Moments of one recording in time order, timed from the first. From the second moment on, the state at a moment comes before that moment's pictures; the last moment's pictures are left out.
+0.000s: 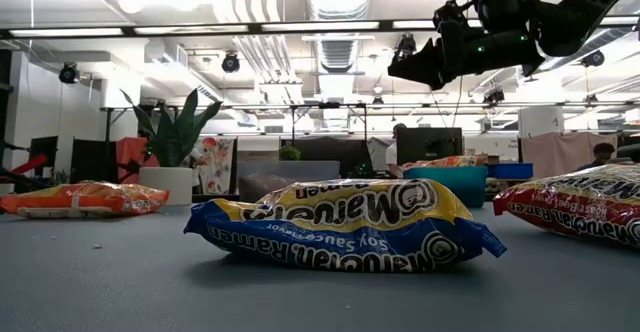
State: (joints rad) left arm -0.62 1.60 1.86 -1.57 -0.06 -1.29; right arm -0.55 1.19 0.50 0.63 -0.37 -0.16
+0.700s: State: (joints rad) left arm -0.94 1.66 1.52 -1.32 -0.38 -2.24; right arm -0.55 1.19 0.50 0.63 -0.37 -0.11
